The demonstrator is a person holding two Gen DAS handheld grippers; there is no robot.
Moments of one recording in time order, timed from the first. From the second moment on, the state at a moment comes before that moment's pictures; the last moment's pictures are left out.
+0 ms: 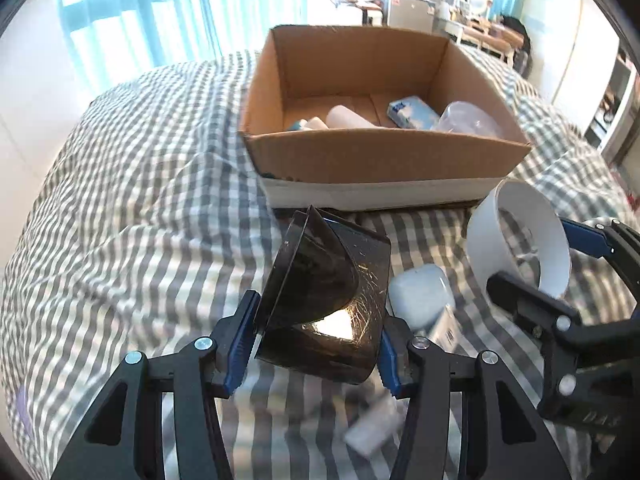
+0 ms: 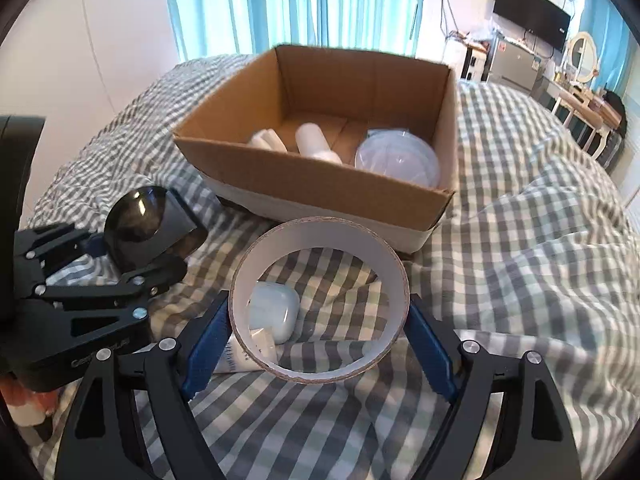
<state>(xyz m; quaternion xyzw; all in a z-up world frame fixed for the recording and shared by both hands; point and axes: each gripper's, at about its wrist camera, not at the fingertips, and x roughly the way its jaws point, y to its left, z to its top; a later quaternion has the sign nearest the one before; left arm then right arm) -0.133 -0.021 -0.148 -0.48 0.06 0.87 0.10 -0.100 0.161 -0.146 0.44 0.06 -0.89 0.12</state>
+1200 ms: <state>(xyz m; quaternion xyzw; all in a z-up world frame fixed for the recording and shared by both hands) -0.152 0.004 0.032 -0.31 0.09 0.94 0.10 -0.110 0.180 0.027 0.28 0.10 -0.95 0.11</state>
